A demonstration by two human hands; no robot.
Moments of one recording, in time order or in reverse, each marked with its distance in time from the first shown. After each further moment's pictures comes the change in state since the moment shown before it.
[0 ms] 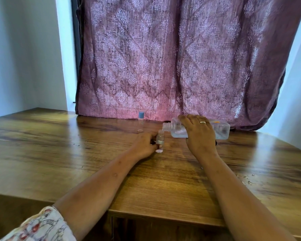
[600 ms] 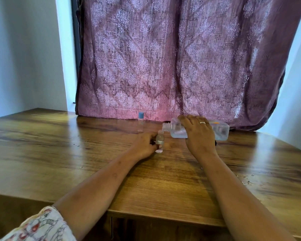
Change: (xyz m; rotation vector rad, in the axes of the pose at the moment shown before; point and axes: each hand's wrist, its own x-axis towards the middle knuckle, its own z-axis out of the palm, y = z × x) left_hand 0.002 -0.004 0.002 -0.049 -0.018 -0.015; right_hand 0.001 0.001 0.002 0.001 -0.015 0.002
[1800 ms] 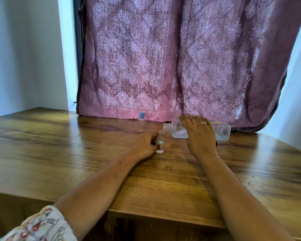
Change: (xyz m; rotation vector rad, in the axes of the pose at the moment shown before) left_hand -0.003 0.005 -0.002 0.031 0.000 -0.006; right_hand 0.000 -0.002 -0.004 0.012 0.015 0.016
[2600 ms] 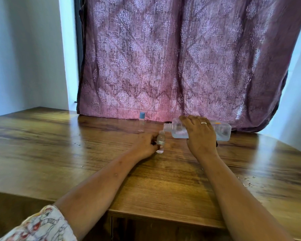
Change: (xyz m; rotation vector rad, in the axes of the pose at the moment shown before) left_hand -0.001 0.002 0.000 -0.027 -0.012 -0.004; right_hand 0.001 -0.001 0.000 -0.033 0.017 -0.003
